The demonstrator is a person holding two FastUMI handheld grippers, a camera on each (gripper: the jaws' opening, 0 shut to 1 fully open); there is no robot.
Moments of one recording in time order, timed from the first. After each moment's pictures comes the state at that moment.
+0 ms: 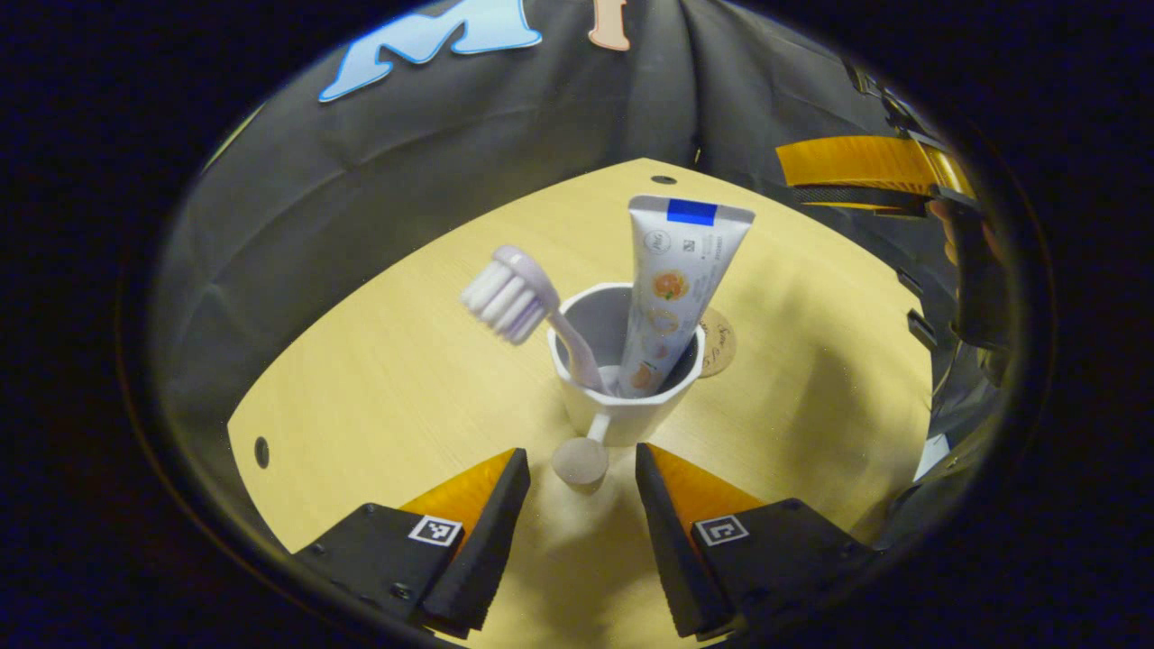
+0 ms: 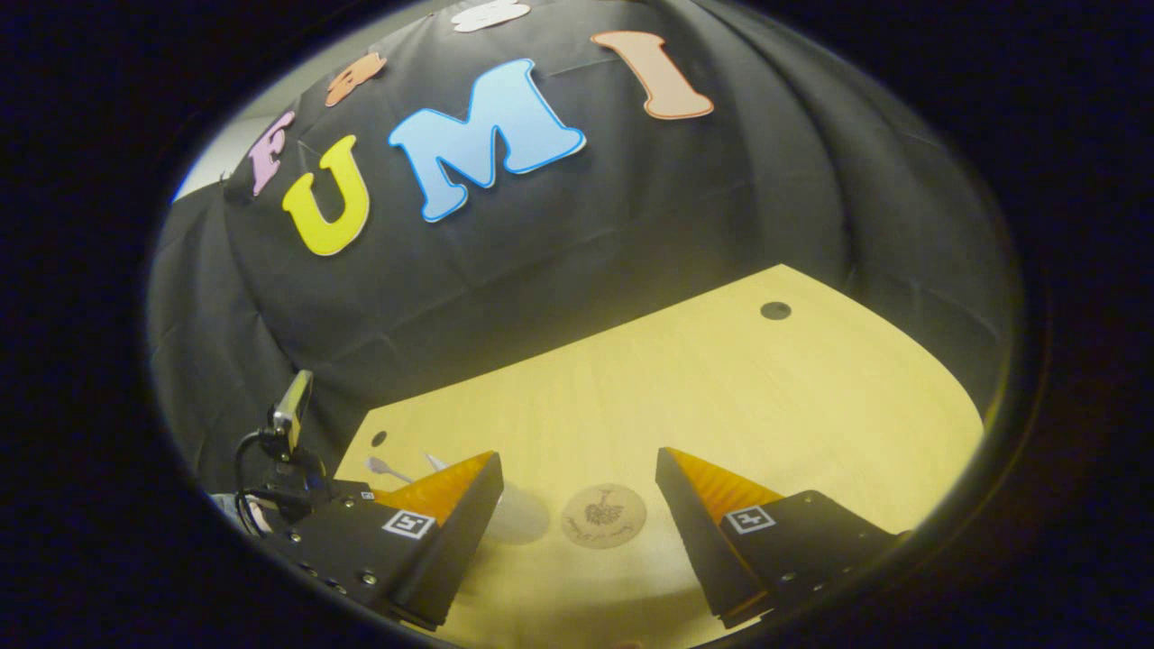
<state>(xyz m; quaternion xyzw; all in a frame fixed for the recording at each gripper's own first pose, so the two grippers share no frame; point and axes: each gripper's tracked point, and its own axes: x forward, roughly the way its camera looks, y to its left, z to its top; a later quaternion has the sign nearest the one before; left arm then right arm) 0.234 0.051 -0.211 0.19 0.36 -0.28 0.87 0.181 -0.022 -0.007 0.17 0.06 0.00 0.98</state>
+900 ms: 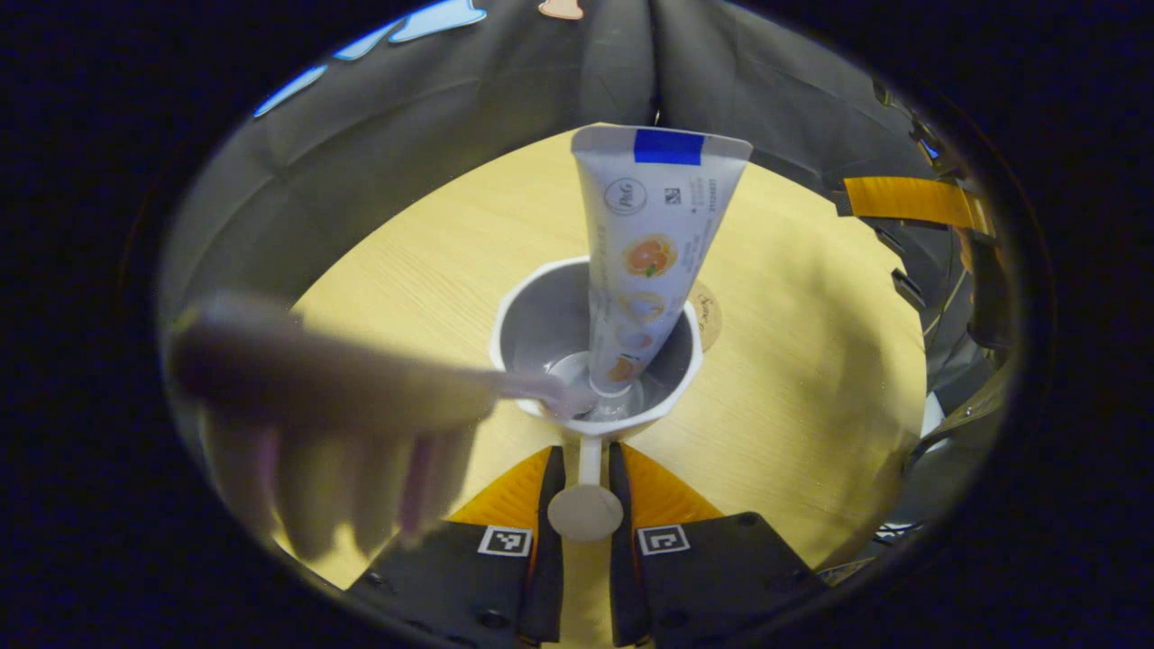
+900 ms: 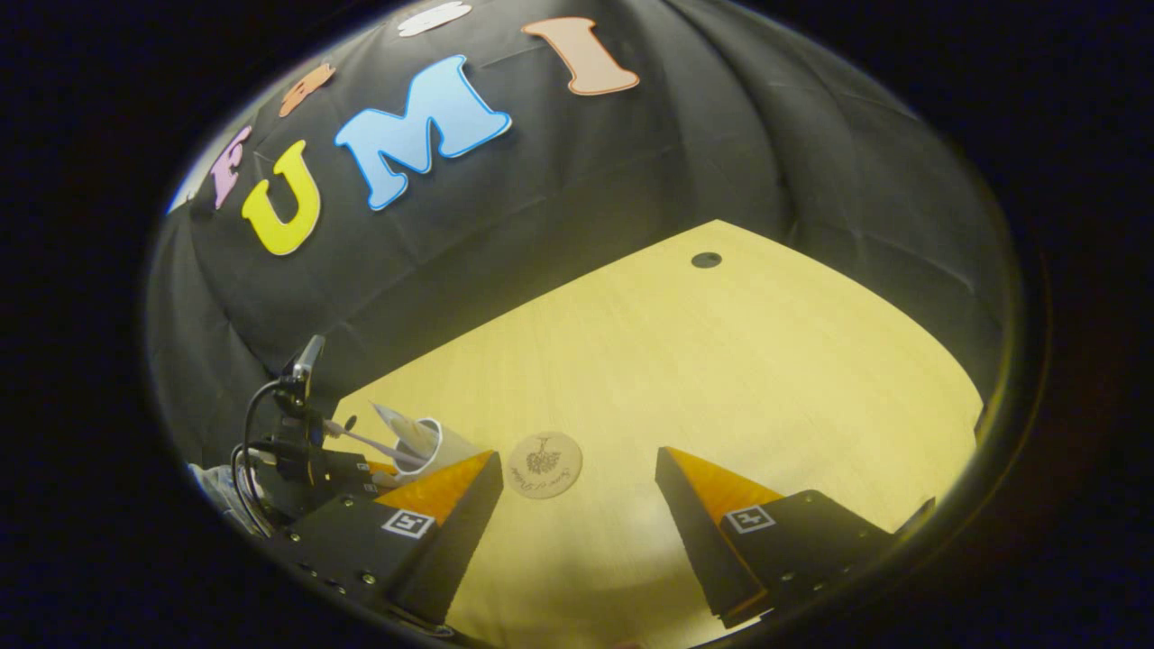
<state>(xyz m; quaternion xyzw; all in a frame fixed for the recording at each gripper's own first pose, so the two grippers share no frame) 0.246 0.036 -0.223 0.21 0.40 -0.31 0.84 0.144 -0.053 -0.061 0.21 0.11 -0.04 0.97</state>
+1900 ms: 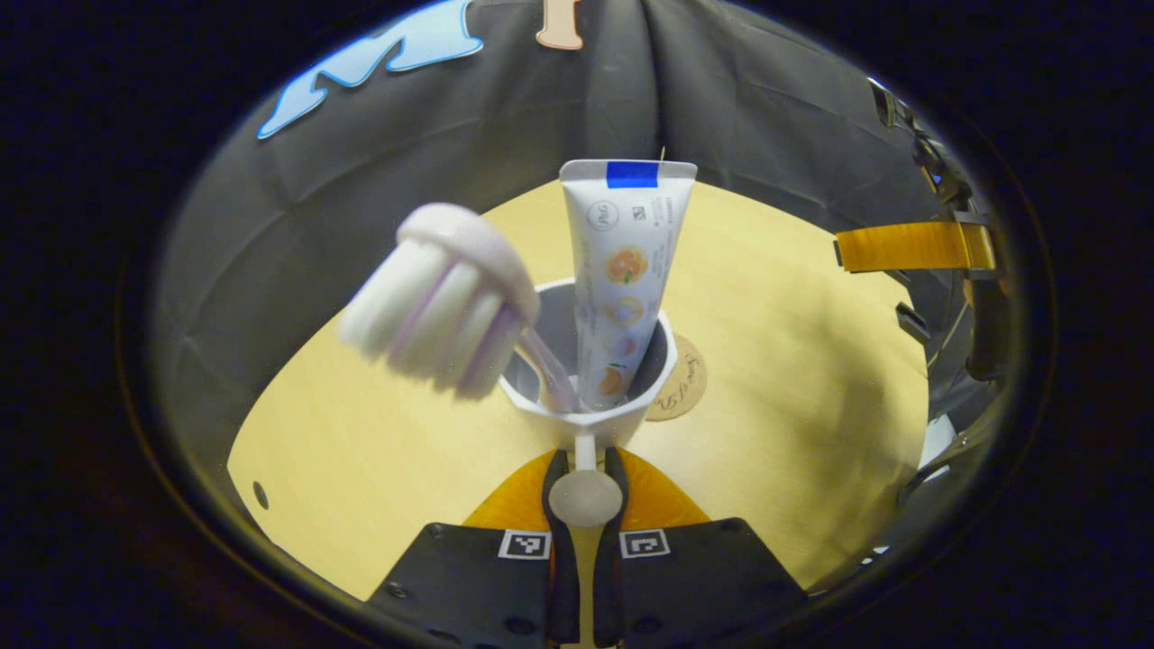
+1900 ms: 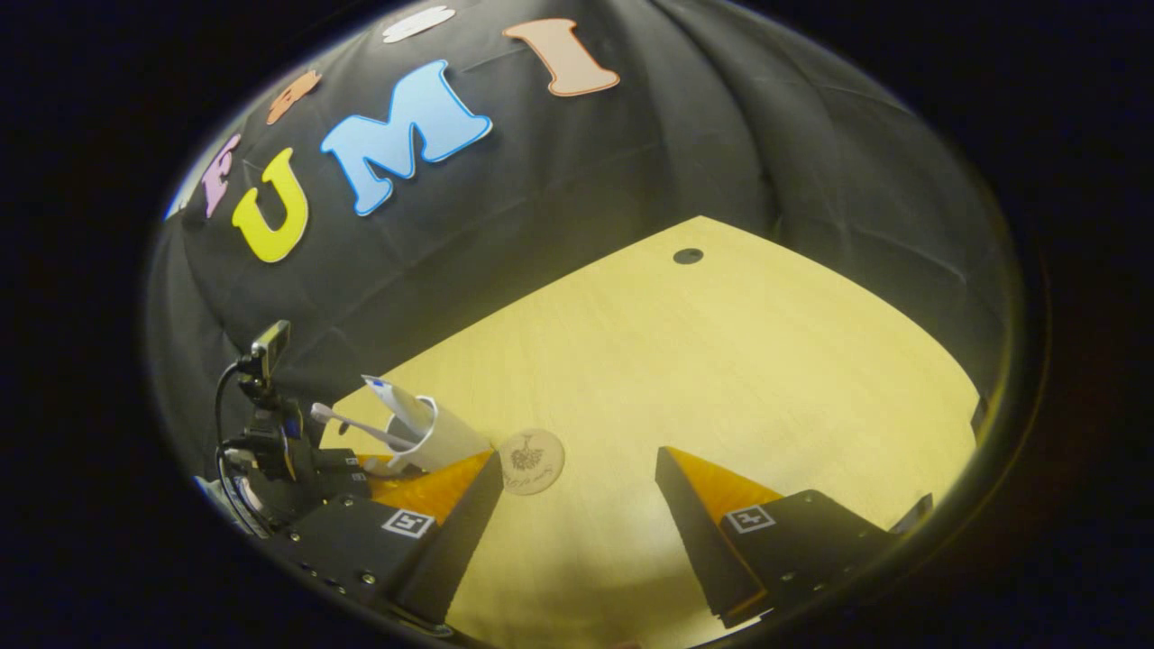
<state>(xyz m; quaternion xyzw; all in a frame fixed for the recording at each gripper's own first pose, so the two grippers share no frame) 0.260 0.021 -0.190 0.20 0.34 -0.31 0.86 0.134 -0.073 -0.068 0.22 0.11 -0.05 0.97</state>
